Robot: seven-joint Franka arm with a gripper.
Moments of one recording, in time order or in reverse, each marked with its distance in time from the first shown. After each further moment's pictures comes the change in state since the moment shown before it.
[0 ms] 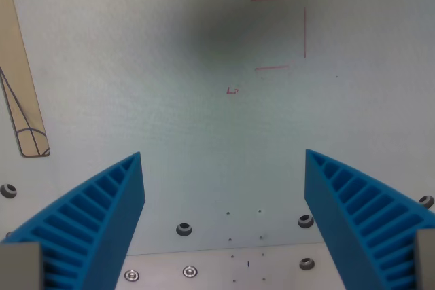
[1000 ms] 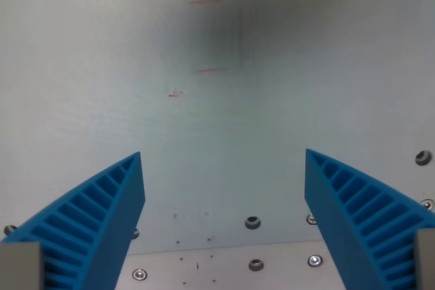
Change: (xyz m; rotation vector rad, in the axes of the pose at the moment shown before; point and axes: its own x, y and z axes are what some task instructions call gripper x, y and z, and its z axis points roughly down) arm 0.000 0.066 0.001 -0.001 -0.001 0.015
